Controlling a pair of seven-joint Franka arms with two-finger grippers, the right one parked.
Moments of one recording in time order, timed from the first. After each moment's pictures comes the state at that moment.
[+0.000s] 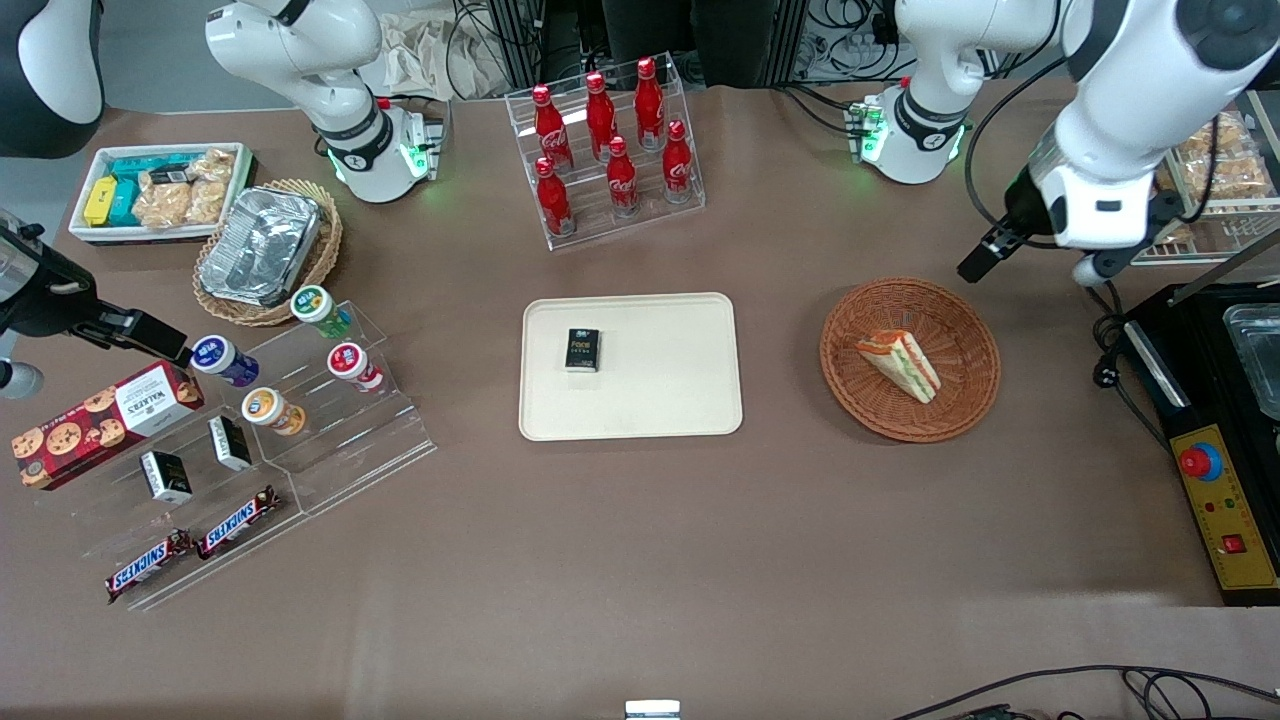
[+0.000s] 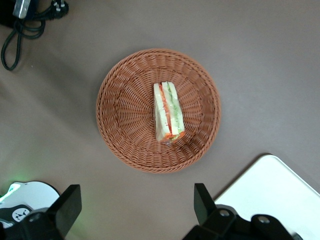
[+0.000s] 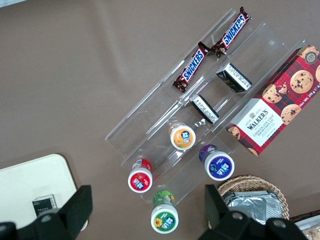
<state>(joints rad) -0.20 -0.26 -0.03 -2.10 0.00 1.77 -0.97</state>
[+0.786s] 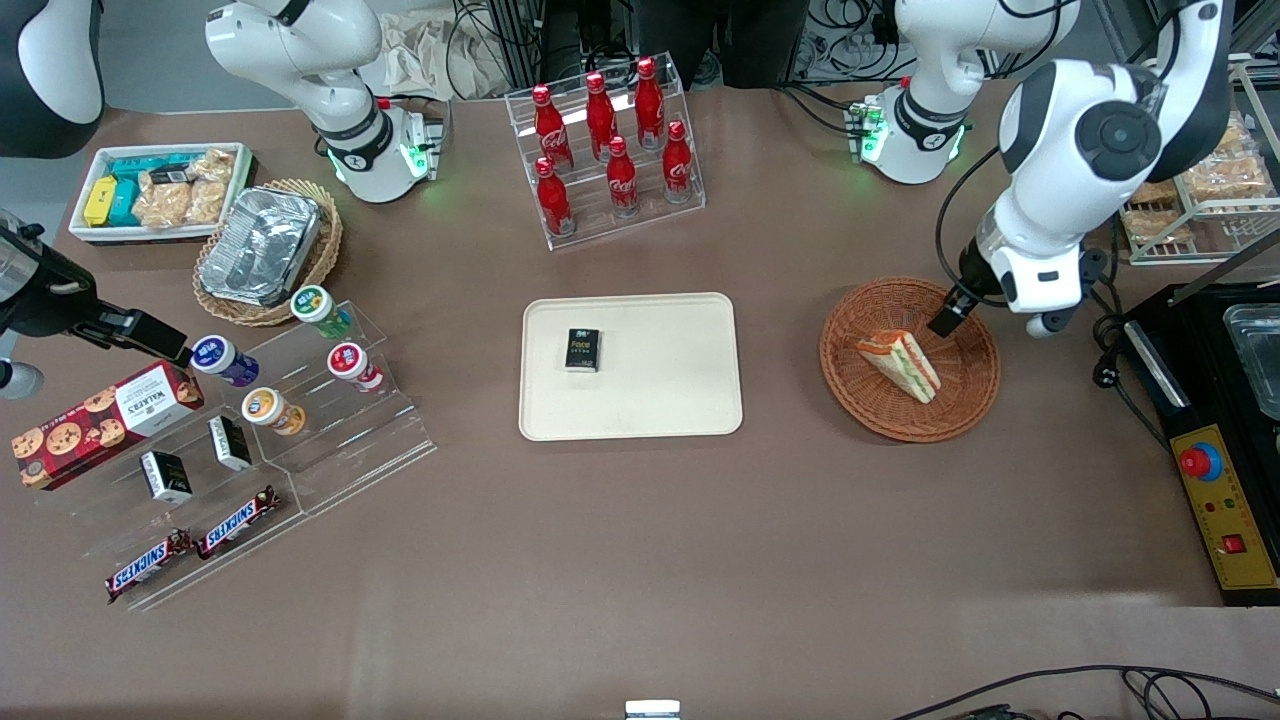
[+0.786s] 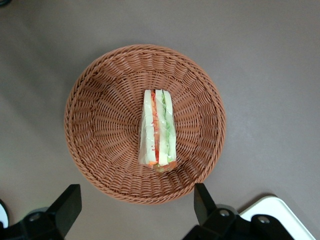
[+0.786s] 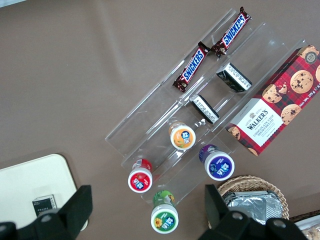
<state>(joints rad) -0.20 -0.15 -0.02 -2.28 0.00 2.08 -1.11</state>
